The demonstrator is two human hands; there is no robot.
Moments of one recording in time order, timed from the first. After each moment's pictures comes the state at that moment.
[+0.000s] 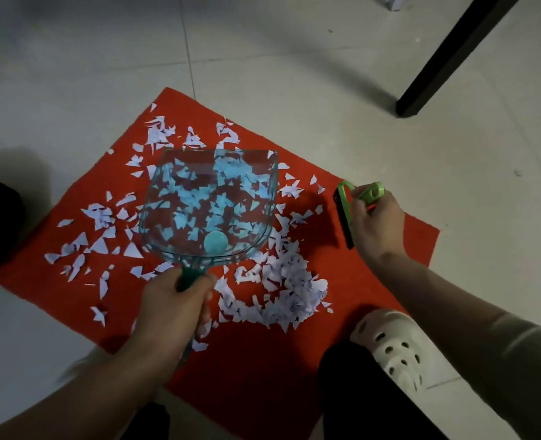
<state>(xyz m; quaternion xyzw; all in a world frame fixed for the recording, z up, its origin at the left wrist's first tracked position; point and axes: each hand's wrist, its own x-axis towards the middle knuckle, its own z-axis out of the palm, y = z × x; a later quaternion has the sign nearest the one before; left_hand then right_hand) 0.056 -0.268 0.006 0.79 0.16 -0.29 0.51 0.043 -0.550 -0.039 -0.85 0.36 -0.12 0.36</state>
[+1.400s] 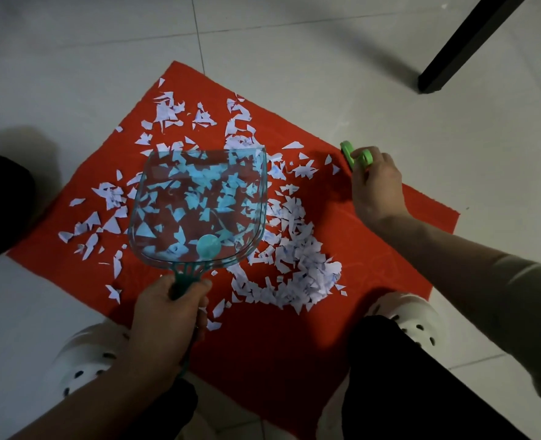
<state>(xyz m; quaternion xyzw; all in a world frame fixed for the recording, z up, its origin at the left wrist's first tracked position) 0.035 -0.236 -0.015 0.76 0.22 -0.27 0.55 0.074 -0.550 -0.052 -0.91 0.27 -0.08 0.29</state>
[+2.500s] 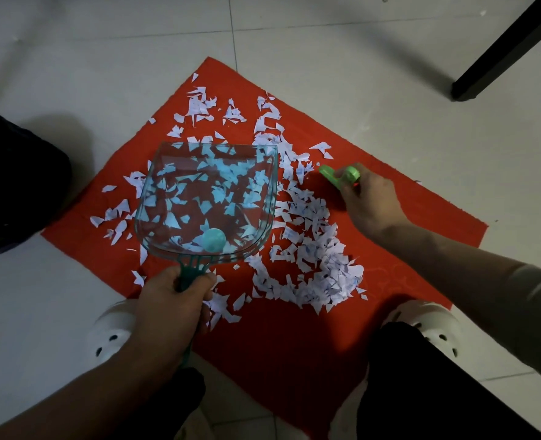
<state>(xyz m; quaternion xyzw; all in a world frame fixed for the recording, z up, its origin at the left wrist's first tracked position) 0.039 -0.215 -0.002 0.78 0.23 -0.23 0.54 0.078 -0.504 -0.040 -0.93 0.17 0.01 0.34</state>
